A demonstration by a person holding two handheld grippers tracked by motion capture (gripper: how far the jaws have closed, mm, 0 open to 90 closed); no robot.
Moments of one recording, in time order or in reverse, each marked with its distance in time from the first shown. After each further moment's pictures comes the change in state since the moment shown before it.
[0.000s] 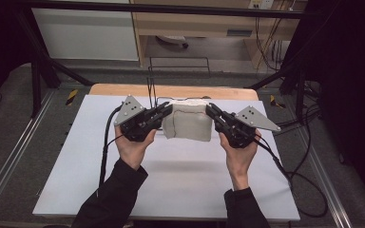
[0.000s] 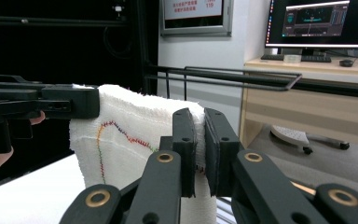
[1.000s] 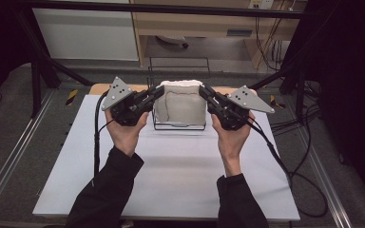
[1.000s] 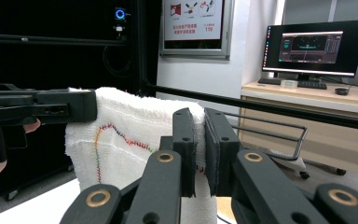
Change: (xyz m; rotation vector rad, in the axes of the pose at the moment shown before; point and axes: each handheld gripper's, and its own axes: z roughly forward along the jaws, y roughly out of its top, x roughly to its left) left arm 0.021 0.034 -0.002 -0.081 0.050 0.015; right arm 0.004 0.037 0.030 -0.068 -0.009 -0.037
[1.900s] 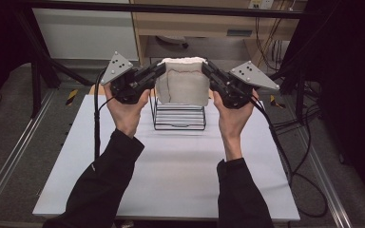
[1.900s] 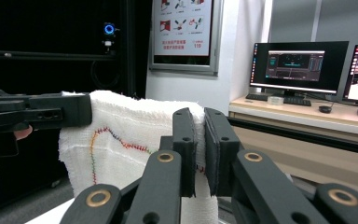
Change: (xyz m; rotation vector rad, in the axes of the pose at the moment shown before) left arm 0.012 0.044 0.022 -0.037 0.008 0.027; right arm -0.015 0.043 0.022 -0.046 -0.041 -0.022
